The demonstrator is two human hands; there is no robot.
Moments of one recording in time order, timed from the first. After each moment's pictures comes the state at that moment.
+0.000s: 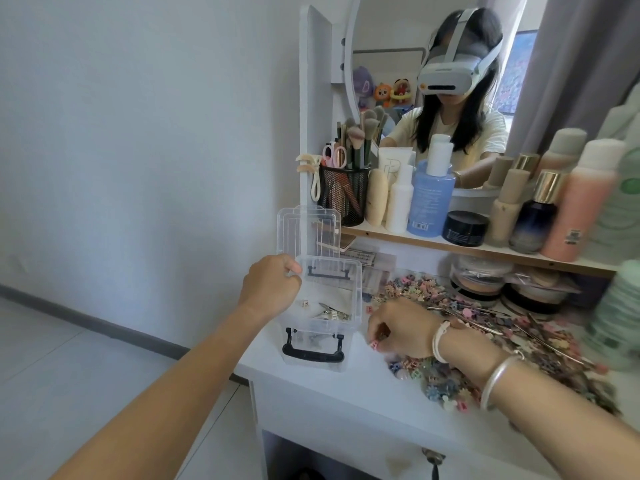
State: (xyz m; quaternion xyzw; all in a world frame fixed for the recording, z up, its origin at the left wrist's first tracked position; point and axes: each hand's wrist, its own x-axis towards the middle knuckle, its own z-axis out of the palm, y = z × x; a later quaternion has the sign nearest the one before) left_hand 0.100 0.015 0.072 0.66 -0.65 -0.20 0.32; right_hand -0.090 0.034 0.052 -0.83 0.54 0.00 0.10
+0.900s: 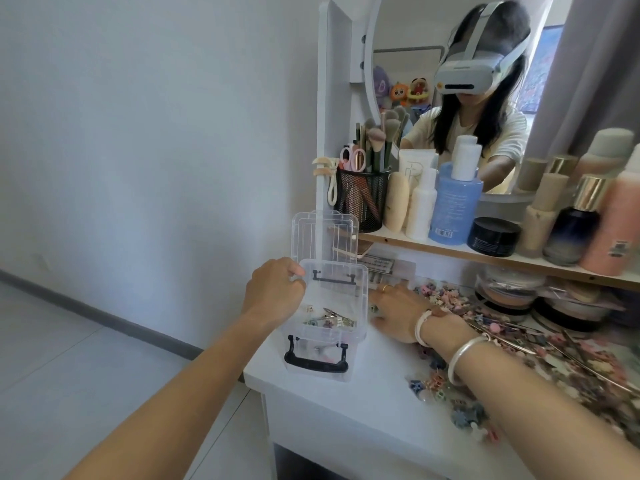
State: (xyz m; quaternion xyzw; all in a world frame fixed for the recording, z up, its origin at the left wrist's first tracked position) left_hand 0.111 0.007 0.070 0.67 -0.64 -0.19 0.33; right_hand -0.078 -0.031 0.030 -0.81 0.58 0.04 0.00
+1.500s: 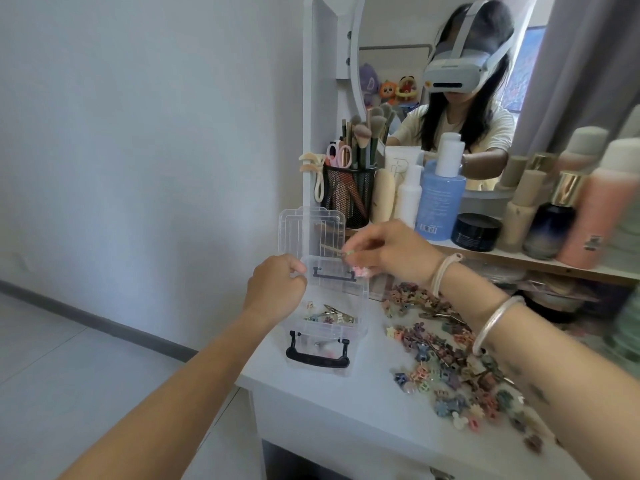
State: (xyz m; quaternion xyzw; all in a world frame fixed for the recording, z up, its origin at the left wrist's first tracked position) left_hand 0.095 0.005 0.069 0.65 -0.64 -0.19 0.34; right_hand -0.074 -0.003 0.116 -0.75 0.49 -0.31 0.31
